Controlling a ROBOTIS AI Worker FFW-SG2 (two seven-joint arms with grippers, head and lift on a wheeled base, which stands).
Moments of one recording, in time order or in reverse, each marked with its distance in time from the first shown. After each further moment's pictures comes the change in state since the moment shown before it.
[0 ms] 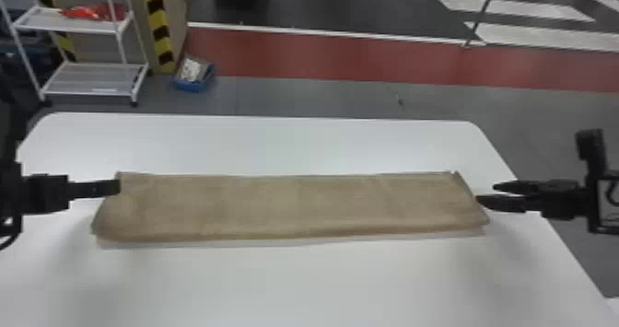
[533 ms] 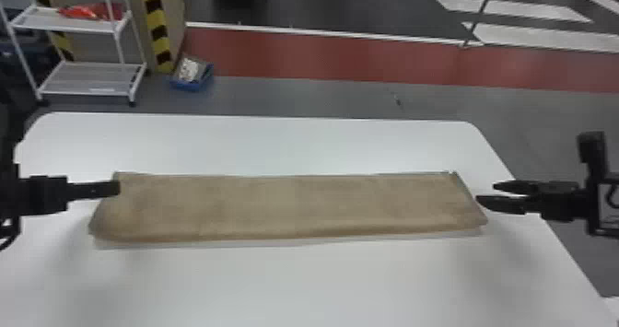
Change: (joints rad) left arm 0.002 -0.001 0.000 0.003 0.011 0.003 -0.003; right arm 0.020 0.004 -0.030 0.000 -0.009 -0.043 -0.007
